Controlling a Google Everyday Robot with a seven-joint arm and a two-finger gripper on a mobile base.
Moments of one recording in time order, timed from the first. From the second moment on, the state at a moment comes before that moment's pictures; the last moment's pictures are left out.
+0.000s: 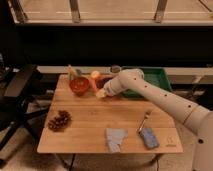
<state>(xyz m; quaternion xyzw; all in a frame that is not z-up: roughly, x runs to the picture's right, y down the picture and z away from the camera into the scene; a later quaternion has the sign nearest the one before) -0.011 0.029 0.849 -0.30 -0.18 0.49 0.80</state>
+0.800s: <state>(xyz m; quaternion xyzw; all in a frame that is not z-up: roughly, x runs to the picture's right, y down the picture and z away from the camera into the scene) 0.000 0.119 0.895 -0.38 -0.12 0.51 0.76</state>
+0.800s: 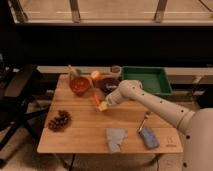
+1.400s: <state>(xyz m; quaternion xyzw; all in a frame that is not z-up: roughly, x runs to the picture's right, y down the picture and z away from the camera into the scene) -0.004 0.134 0.900 -0.40 -0.12 0.51 0.75</state>
